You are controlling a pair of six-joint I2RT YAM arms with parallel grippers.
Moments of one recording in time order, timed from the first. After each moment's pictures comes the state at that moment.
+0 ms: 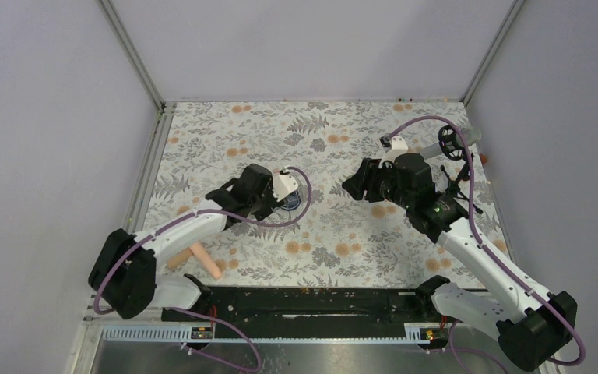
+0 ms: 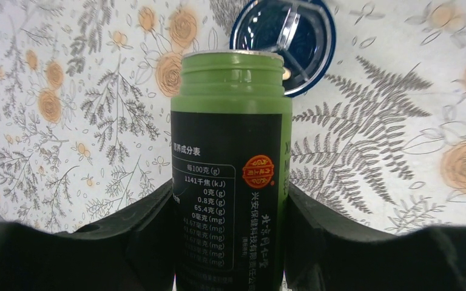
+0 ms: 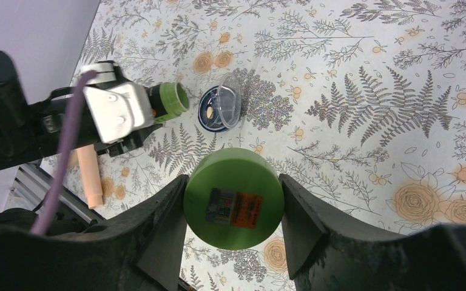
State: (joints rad) left arm -0.64 1.36 0.82 -0.35 -0.12 0.49; right arm 0.53 0.99 0.85 -0.32 -0.11 0.48
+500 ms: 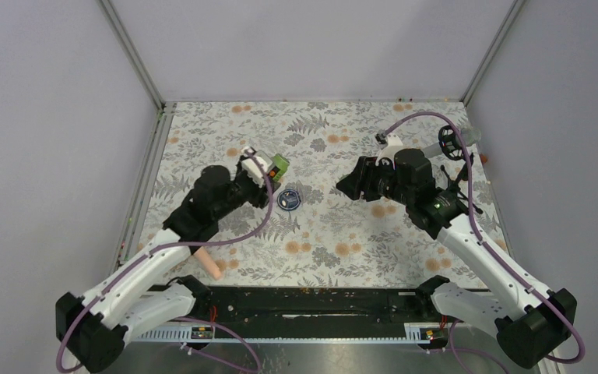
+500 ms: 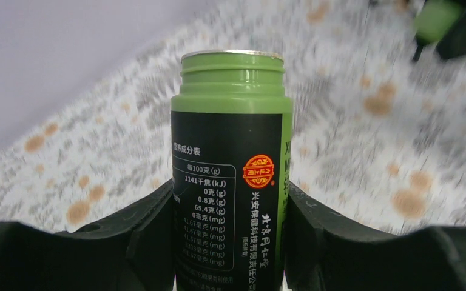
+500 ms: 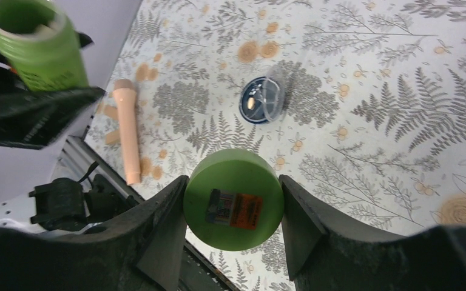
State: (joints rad) left arm -0.61 0.91 0.76 -0.09 0.12 0.19; right arm 0.53 1.01 0.90 -0.33 -0.24 0.50
